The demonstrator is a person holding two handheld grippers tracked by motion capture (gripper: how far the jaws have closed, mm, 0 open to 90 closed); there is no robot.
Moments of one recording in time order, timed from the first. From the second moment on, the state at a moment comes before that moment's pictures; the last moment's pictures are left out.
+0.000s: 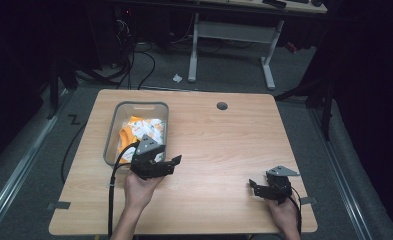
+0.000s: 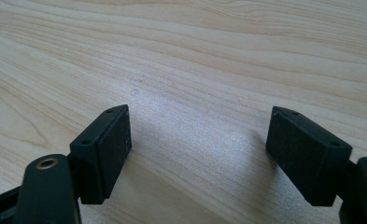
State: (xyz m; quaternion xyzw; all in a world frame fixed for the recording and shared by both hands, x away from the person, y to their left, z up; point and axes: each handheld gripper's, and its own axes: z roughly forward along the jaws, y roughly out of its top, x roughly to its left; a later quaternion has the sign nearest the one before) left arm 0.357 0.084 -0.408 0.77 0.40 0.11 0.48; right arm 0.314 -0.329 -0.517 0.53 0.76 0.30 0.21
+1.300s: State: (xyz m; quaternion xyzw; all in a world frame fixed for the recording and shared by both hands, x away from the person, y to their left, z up) left arm 0.352 0.045 -0.451 0.79 0.38 0.05 0.47; right arm 0.314 -0.329 -0.517 0.53 0.76 0.30 0.21
